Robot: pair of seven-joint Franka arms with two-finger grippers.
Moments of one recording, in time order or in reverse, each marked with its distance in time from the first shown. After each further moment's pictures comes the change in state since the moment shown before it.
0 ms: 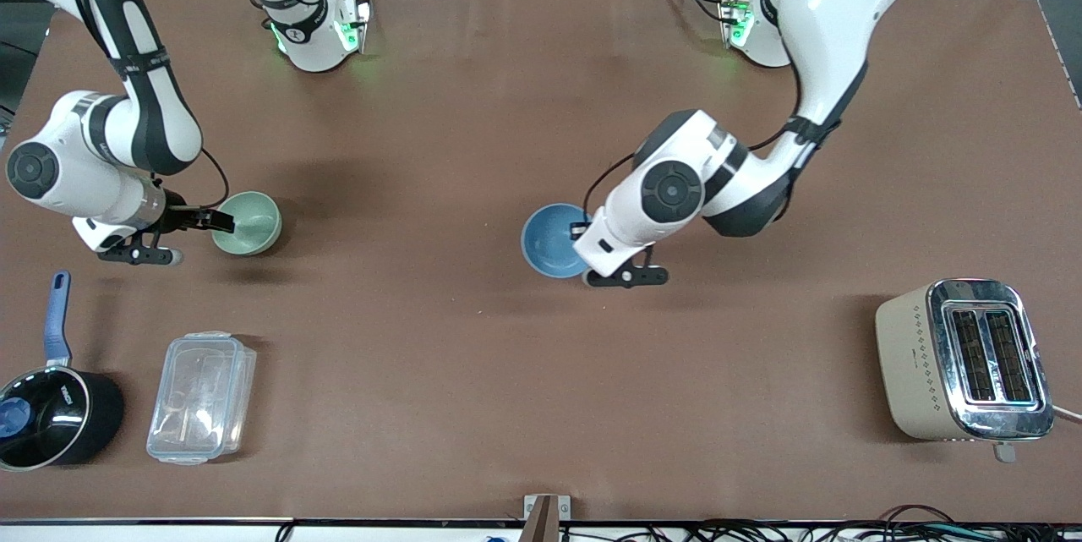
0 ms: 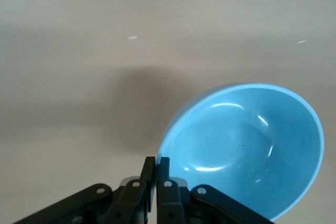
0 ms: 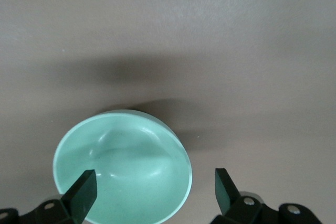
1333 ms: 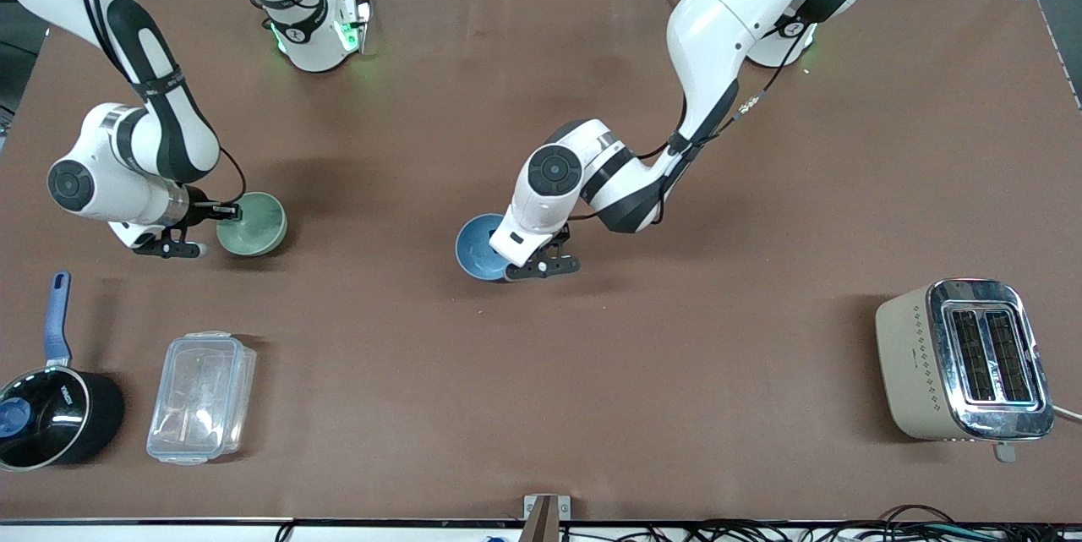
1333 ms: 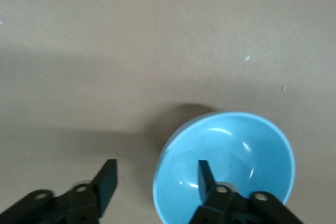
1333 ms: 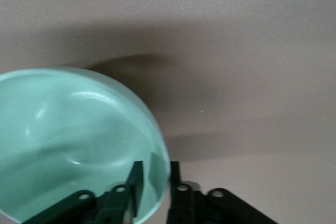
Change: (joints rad) left arm -0.383 0.168 0.276 0.192 0.000 0.165 -0.232; right arm -0.023 0.066 -0.001 -0.058 0.000 0.018 -0.023
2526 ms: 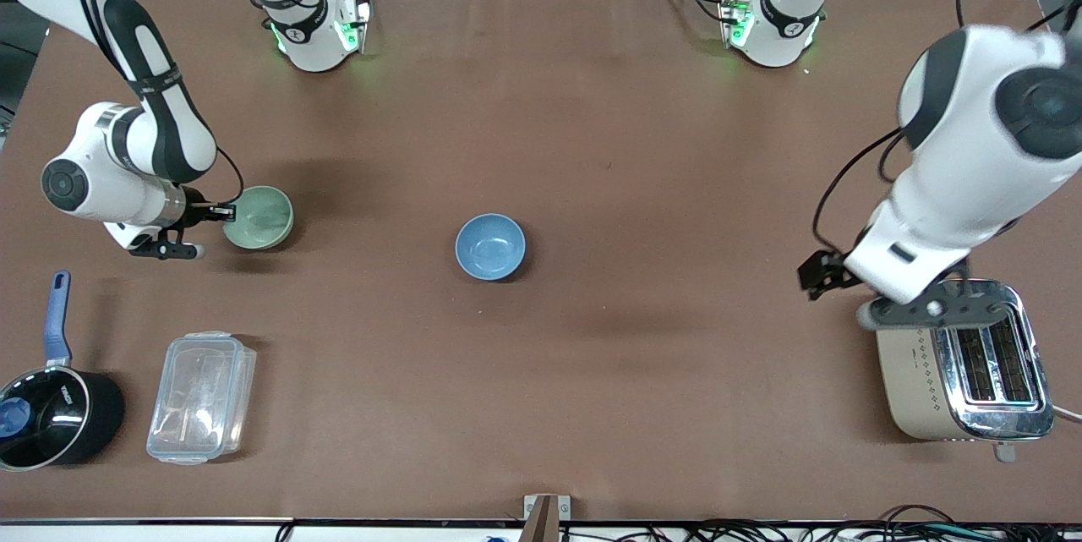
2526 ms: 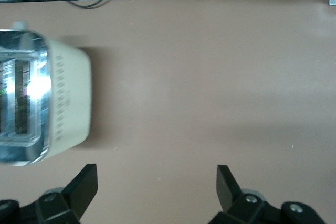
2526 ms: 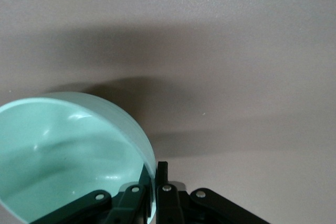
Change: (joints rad) left arm 0.526 -0.508 0.041 0.013 0.091 -0.503 0.685; right arm 0.001 -0.010 0.006 0.032 0.007 -0.051 -0.009
